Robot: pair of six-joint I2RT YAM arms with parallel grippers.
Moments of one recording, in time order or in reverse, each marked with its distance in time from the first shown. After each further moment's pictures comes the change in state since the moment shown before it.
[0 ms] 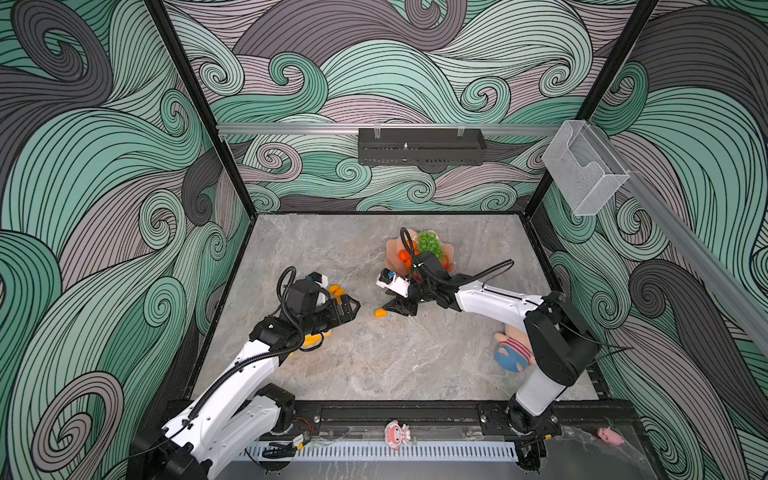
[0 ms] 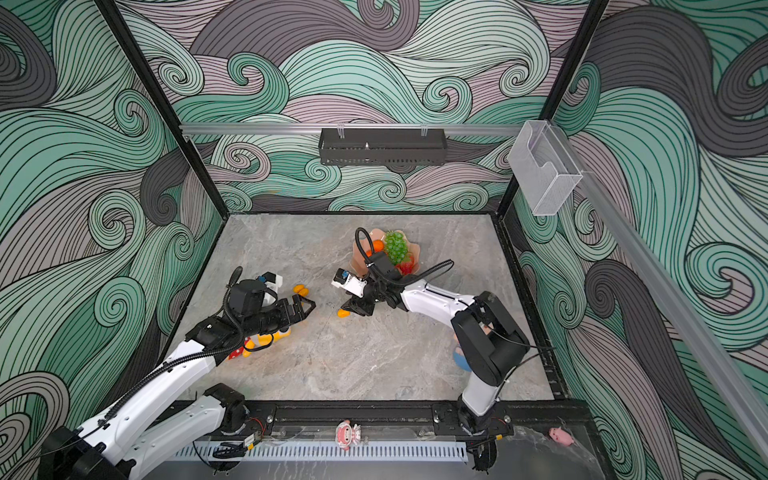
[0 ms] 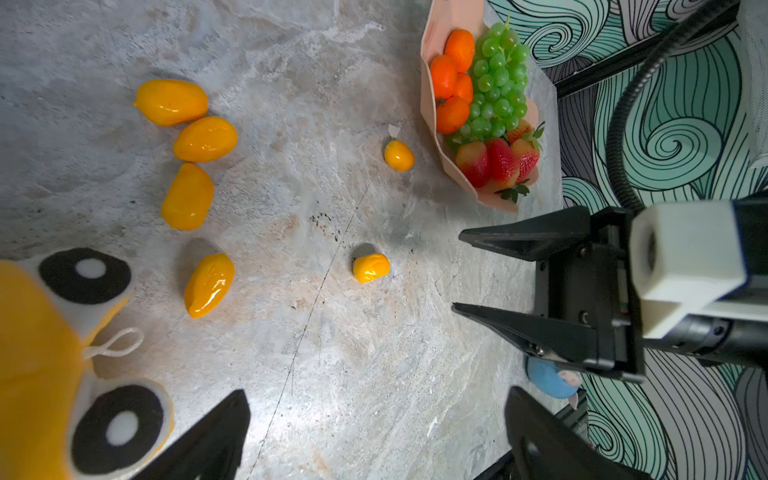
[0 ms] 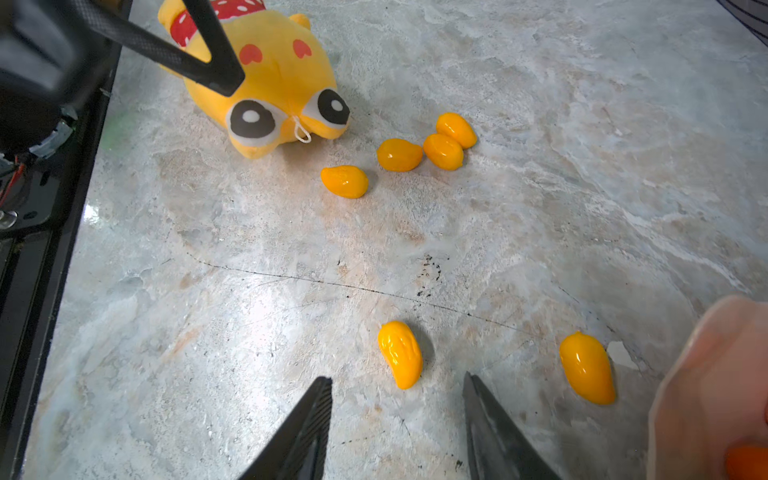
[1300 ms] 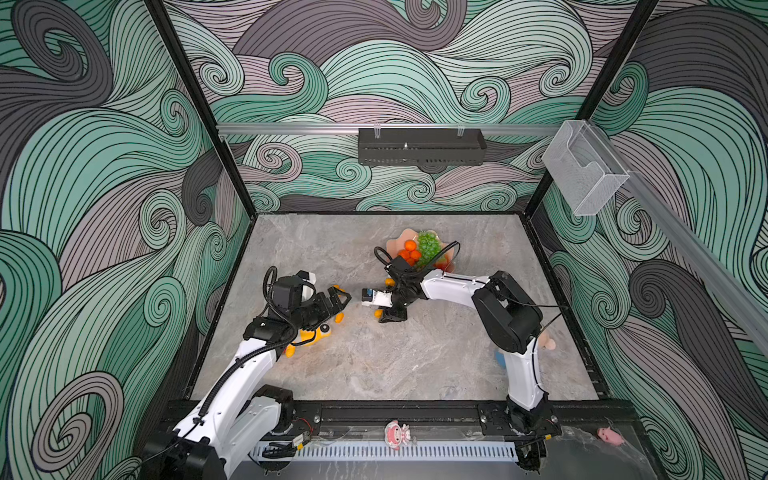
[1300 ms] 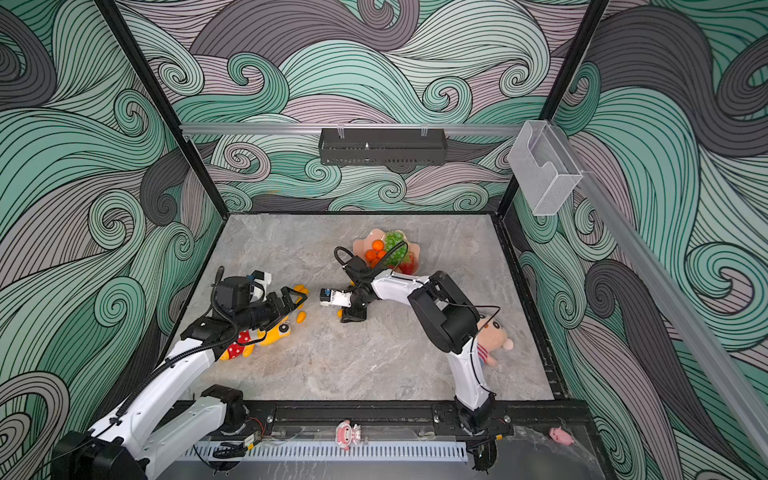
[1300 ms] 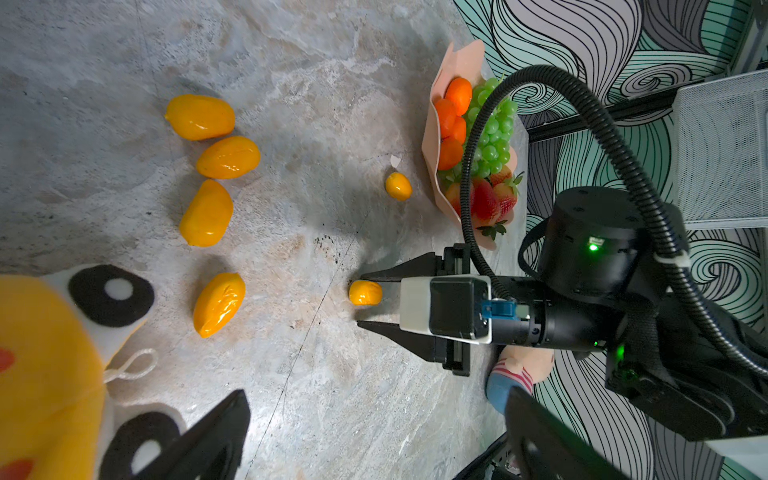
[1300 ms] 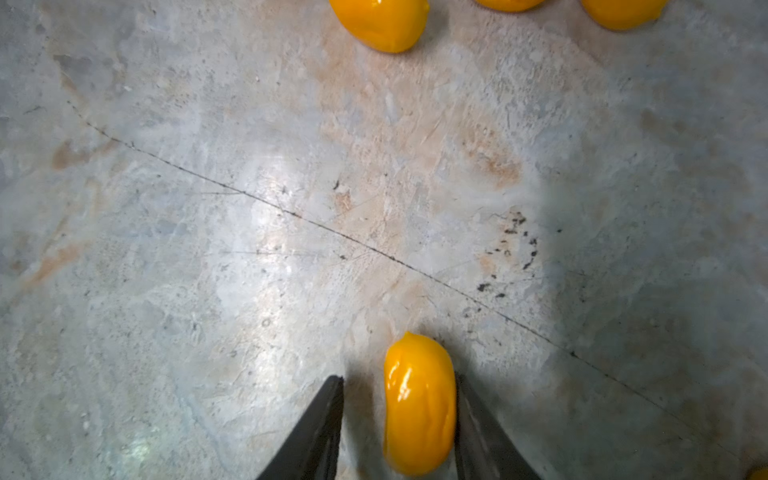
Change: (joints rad) left arm 0.181 0.018 -0.032 0.066 0.175 -0.017; right arm 0.060 0.327 0.277 -0.307 0.080 -0.266
